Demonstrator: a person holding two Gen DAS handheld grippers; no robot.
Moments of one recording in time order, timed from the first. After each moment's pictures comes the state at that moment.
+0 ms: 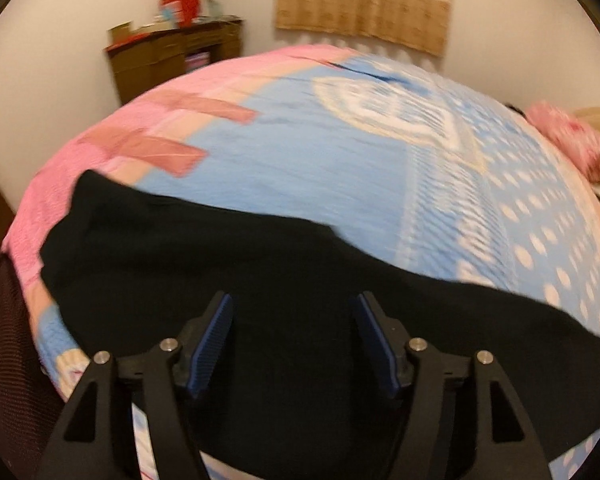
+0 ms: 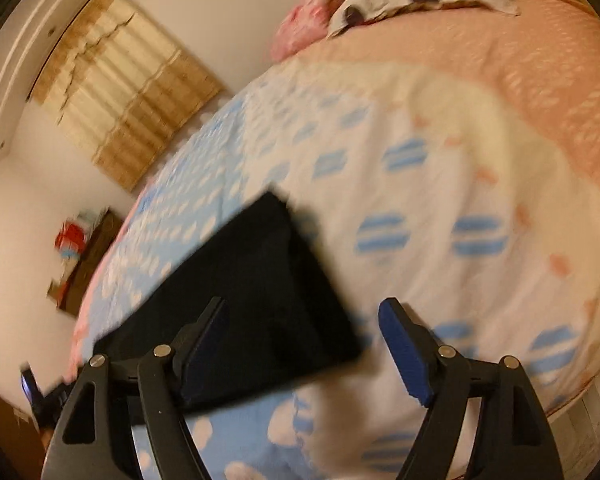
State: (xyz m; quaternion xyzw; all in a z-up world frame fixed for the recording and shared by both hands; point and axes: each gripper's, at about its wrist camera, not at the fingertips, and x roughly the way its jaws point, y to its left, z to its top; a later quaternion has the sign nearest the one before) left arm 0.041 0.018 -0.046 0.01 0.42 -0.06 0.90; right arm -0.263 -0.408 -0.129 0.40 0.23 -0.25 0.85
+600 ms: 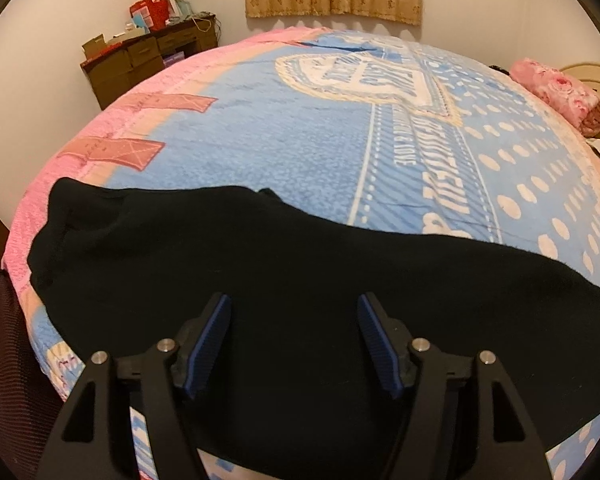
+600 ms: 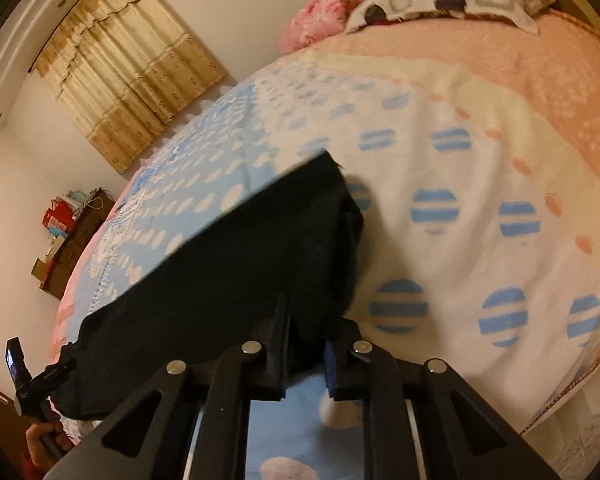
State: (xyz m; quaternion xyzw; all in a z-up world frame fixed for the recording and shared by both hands) left arm 0.033 -0.013 -0.056 0.07 0.44 -0.06 0.89; right arm -0.240 -0.379 -0.116 0.37 0.25 -0.26 0.86
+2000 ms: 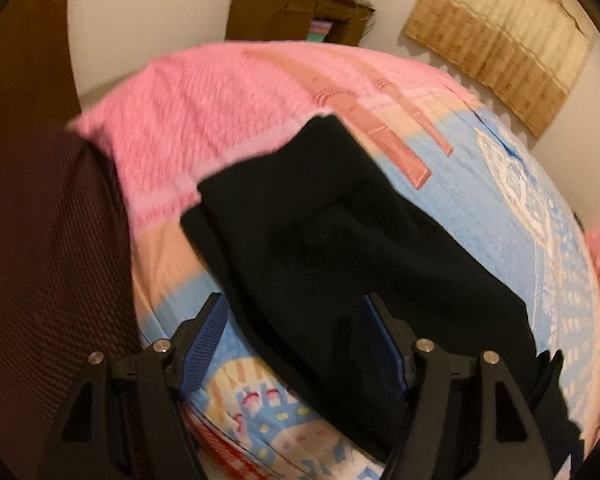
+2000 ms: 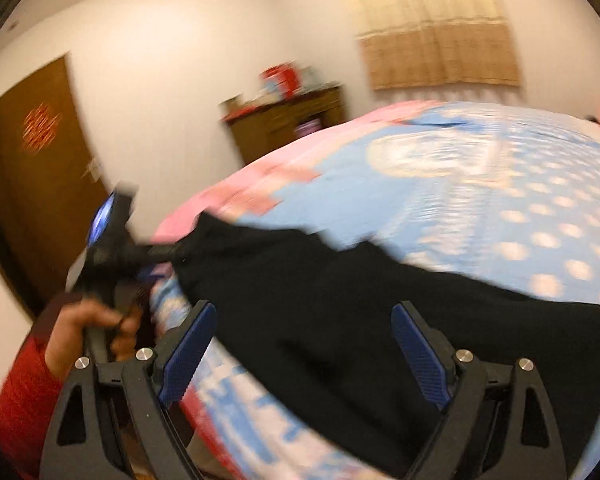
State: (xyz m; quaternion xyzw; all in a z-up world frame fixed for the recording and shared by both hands) left arm 0.058 0.211 -0.070 -0.19 0.45 0.07 0.87; right arm -0.003 -0.090 -0.053 0.13 0.26 0.11 0.95
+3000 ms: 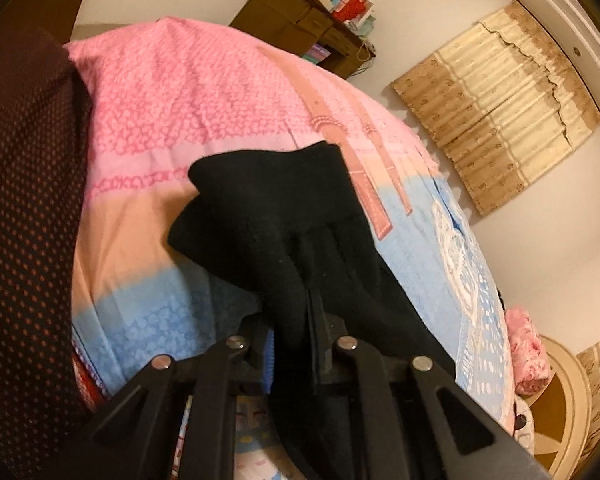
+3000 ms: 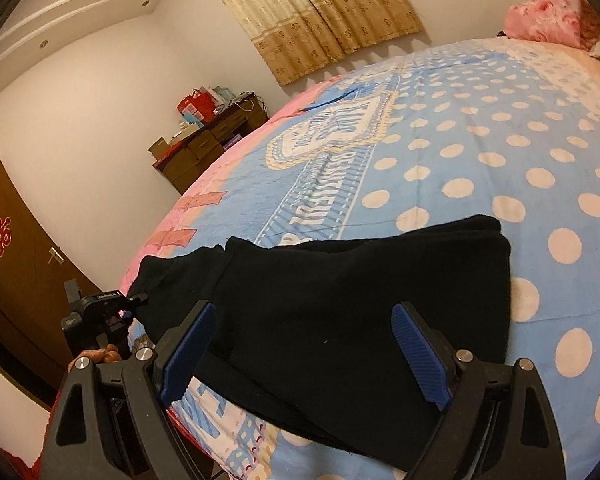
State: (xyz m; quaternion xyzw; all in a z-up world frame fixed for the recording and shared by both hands) left arm 0.060 0.235 -0.085 -0.36 0.37 -0.01 0.85; right arm -0.040 -0.175 -0.073 0.26 0.28 0.02 0.92
